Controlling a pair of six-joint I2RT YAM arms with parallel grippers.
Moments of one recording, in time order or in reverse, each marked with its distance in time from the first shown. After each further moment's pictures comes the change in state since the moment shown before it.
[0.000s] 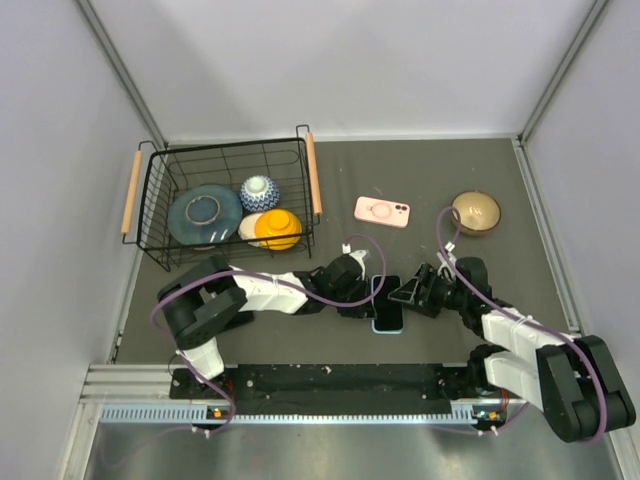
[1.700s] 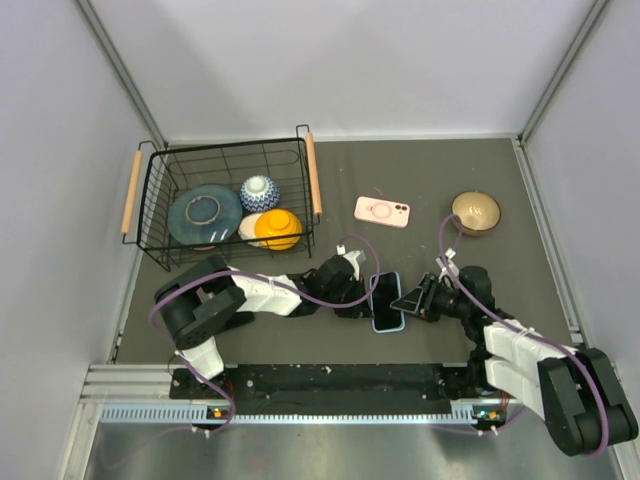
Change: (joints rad) left arm 0.031 -0.014 -0.078 0.115 0.066 -0.030; right arm -0.004 -0.069 -0.097 0.126 -0.092 0.030
